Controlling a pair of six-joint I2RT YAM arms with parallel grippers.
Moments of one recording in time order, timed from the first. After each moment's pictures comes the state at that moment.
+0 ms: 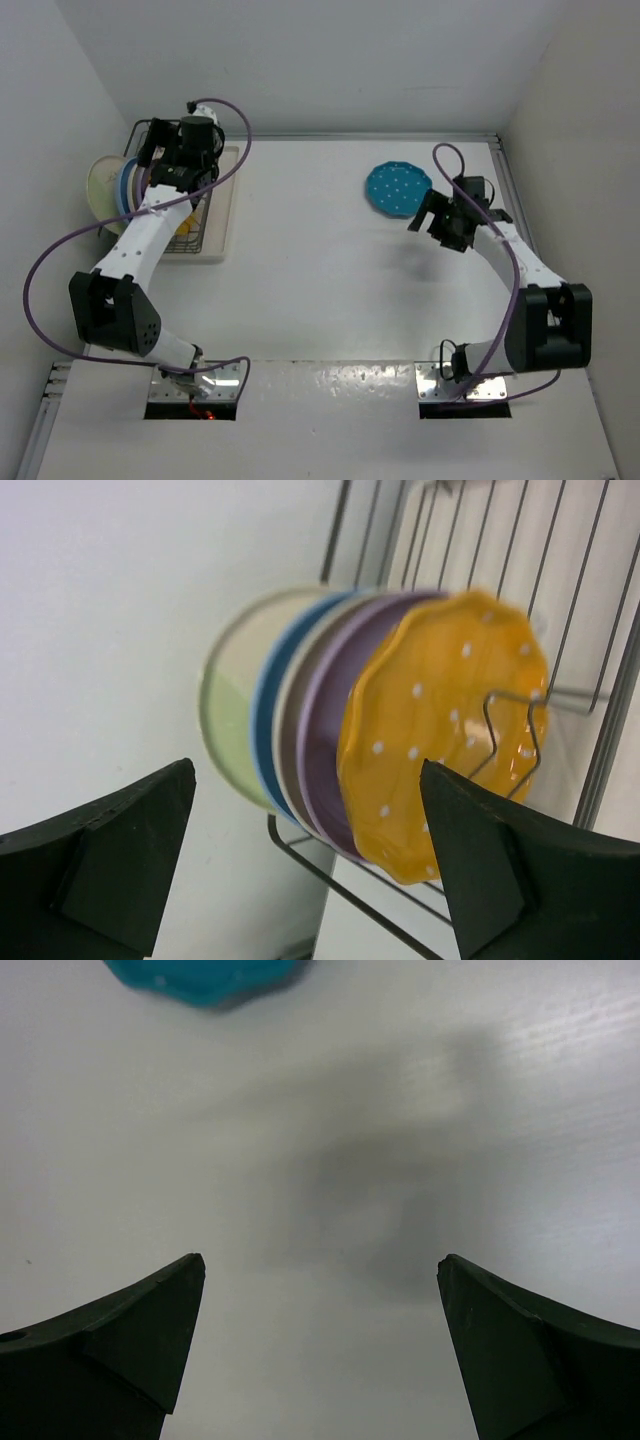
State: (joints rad) left arm -0.18 1.48 1.34 -0.38 -0.86 0.41; right arm 0.07 1.33 0.83 -0.45 -0.06 0.49
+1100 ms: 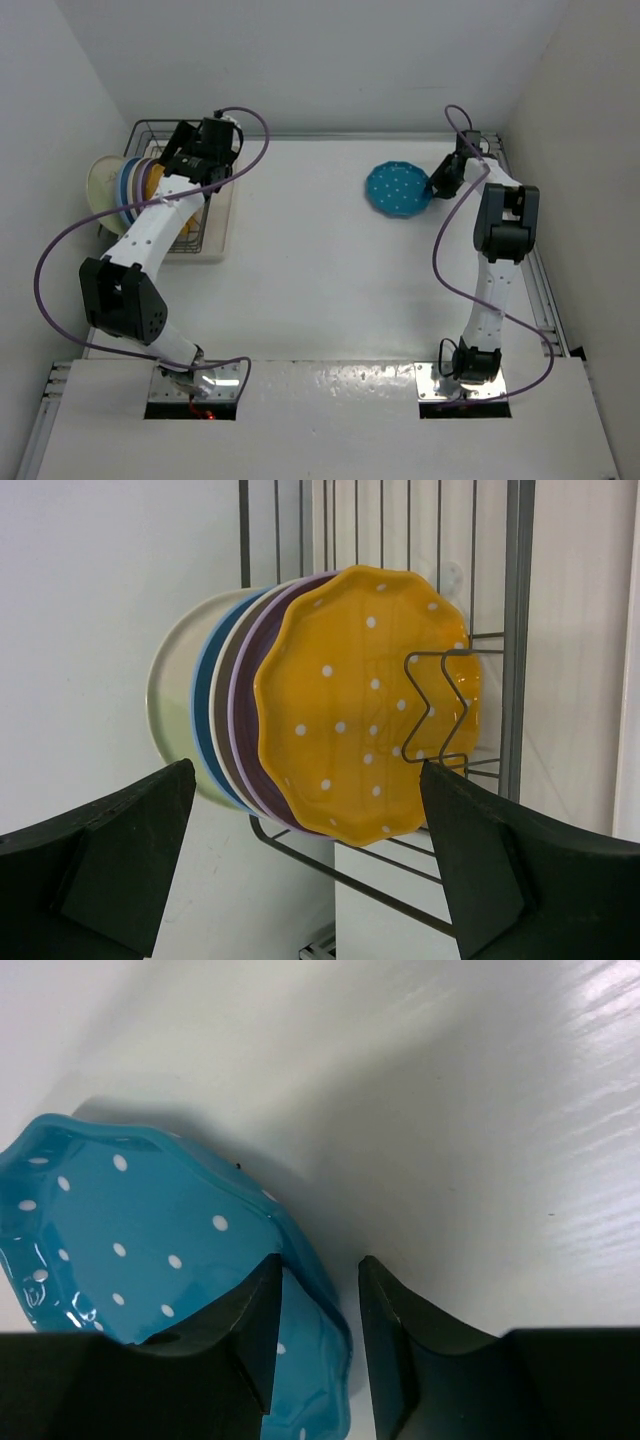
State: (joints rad) left arm -0.25 1.56 1.49 -0.61 -0.76 0.42; right arm -0.12 2.31 1.73 -0.46 -0.10 0.58
